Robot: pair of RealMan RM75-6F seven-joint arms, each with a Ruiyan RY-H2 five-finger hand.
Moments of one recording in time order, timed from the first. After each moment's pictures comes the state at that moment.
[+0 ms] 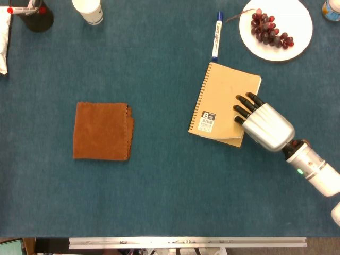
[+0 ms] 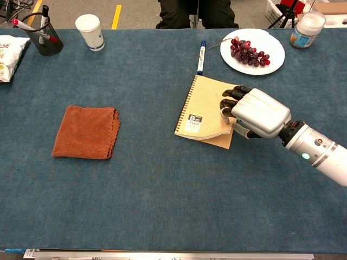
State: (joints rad) left arm 0.04 -1.10 0.01 -1.51 1.60 1.65 -0.14; right arm 0.52 -1.72 -0.06 -1.00 -1.79 1.23 -0.24
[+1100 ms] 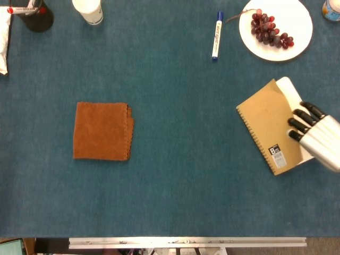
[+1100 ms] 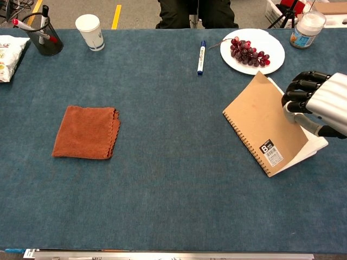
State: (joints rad) left arm 0.04 -1.09 0.02 -1.54 1.62 1.65 -0.14; right arm 0.42 -1.27 -0.17 -1.36 -1.91 1.43 -0.24
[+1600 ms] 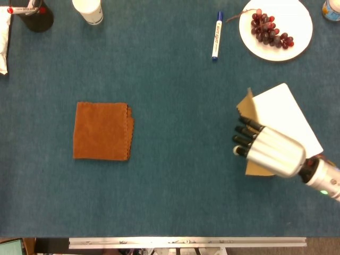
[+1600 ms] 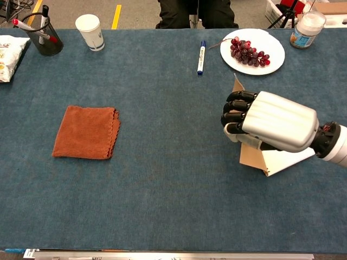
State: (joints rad) left arm 0.05 -1.08 0.02 -1.54 1.62 1.65 -0.14; right arm 0.56 -1.42 -0.14 -1.37 -2.04 1.30 -0.23
